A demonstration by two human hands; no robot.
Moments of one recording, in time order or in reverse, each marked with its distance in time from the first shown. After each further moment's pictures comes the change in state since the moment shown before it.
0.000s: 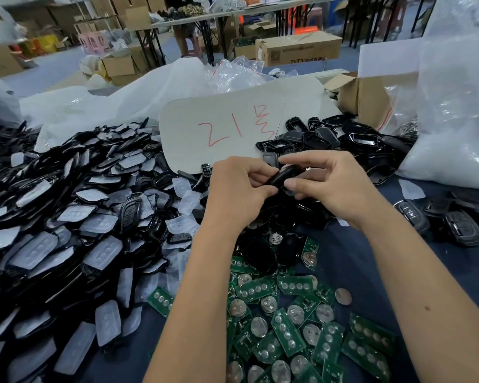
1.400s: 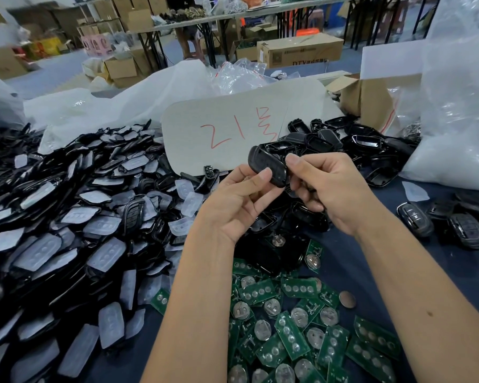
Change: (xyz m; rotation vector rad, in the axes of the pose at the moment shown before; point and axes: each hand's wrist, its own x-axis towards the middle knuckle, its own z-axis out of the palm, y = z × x) left_hand -0.002 -0.016 0.000 -1.292 -0.186 -0.483; right_hand 0.002 -0.007 0.018 0.252 0.022 0.028
